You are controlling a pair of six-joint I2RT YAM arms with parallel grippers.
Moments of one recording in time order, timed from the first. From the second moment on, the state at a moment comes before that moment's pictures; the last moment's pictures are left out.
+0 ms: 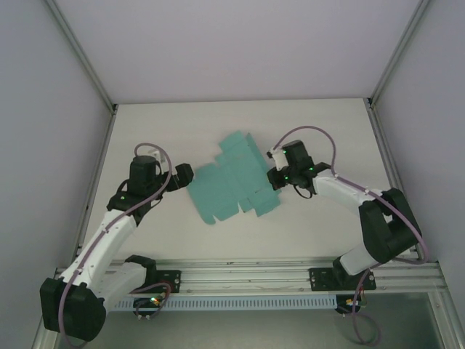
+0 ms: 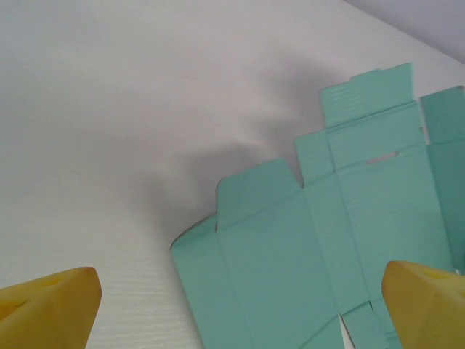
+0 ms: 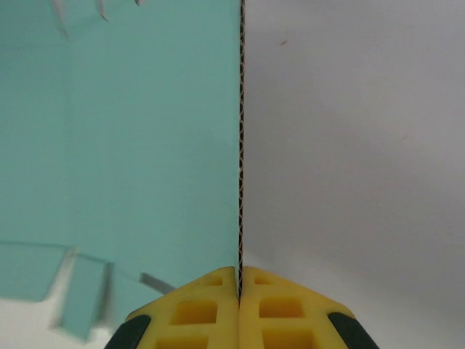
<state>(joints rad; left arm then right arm) -0.32 0.96 0.70 -0.38 0.12 -0.55 0.45 1.53 0.91 -0.26 -0.11 -0.02</state>
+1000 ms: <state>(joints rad) -0.41 1.61 1.08 -0.09 0.56 -0.62 0.70 1.50 0.64 0.40 0.39 -0.73</state>
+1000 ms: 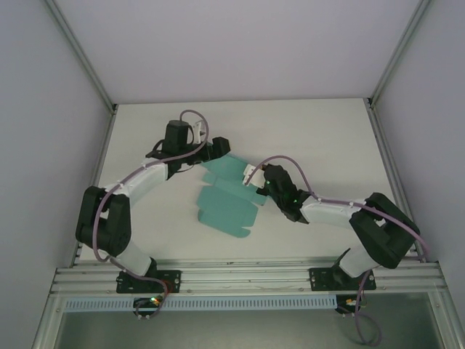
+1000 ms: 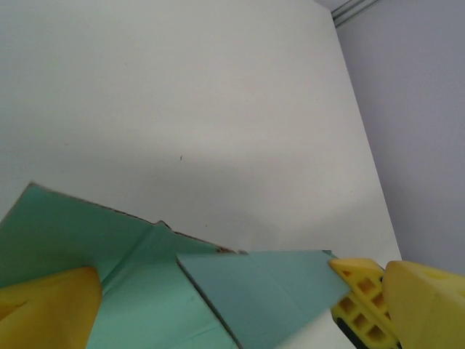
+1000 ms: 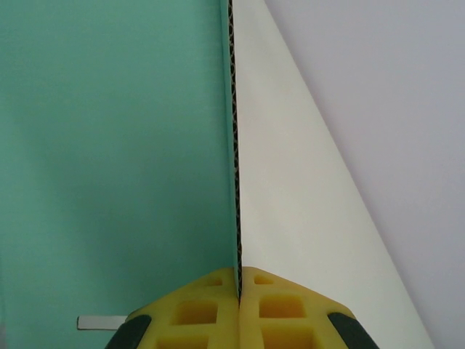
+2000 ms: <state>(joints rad) -0.55 1.58 1.09 -0.22 0.42 -0.55 0.67 1.47 0.64 0.38 0.34 -0.65</state>
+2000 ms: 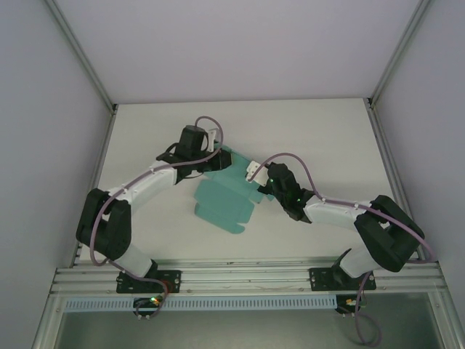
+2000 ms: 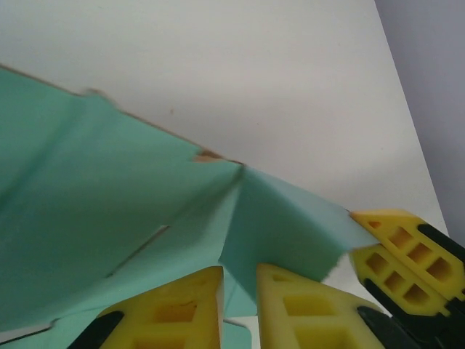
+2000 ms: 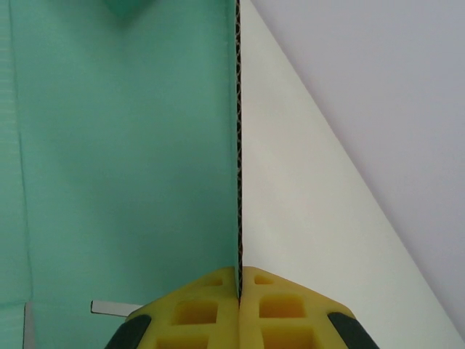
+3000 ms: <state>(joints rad) -0.28 1.26 0.82 -0.28 0.27 -0.51 0.63 1.45 0.63 0.38 0.29 -0.62</state>
